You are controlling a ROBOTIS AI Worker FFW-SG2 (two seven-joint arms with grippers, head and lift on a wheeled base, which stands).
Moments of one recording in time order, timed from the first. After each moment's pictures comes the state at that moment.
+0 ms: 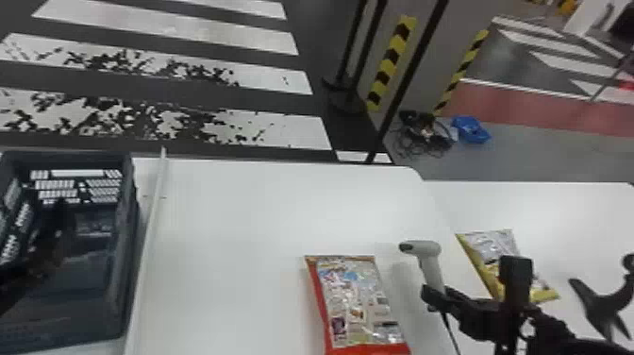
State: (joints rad) left arm 0.50 0.37 -0.07 -2.05 0.31 -0.22 -0.01; right arm 0.42 -0.50 -0.37 -1.68 -0.49 0.60 0.35
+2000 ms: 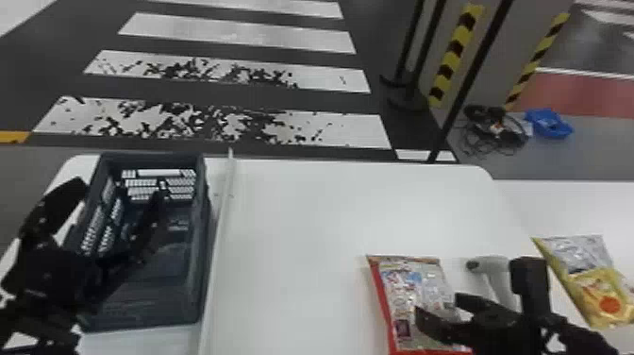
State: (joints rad) left arm 0.50 0.38 -0.08 -2.08 0.31 -0.21 -0.02; right arm 0.46 -0.42 -0.21 -2.01 -0.40 0.78 0.40
